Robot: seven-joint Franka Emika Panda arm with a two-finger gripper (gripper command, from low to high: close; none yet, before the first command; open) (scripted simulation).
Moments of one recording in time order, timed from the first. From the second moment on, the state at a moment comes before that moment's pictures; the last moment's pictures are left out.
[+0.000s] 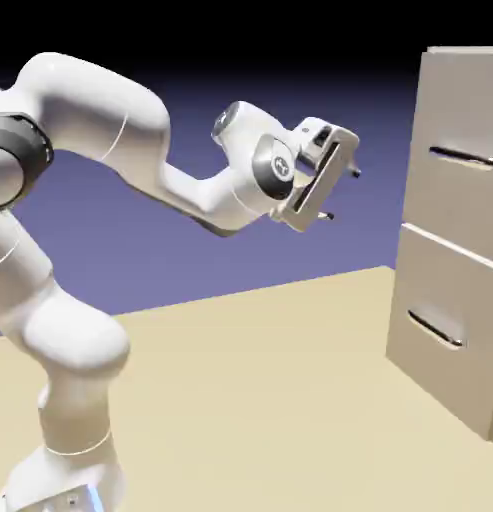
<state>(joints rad) 0.58 -0.48 -0.55 -2.44 -1.10 2.98 -0.05</state>
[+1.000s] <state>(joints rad) 1.26 -0.37 -1.21 -2.00 -2.40 2.91 -0.99</state>
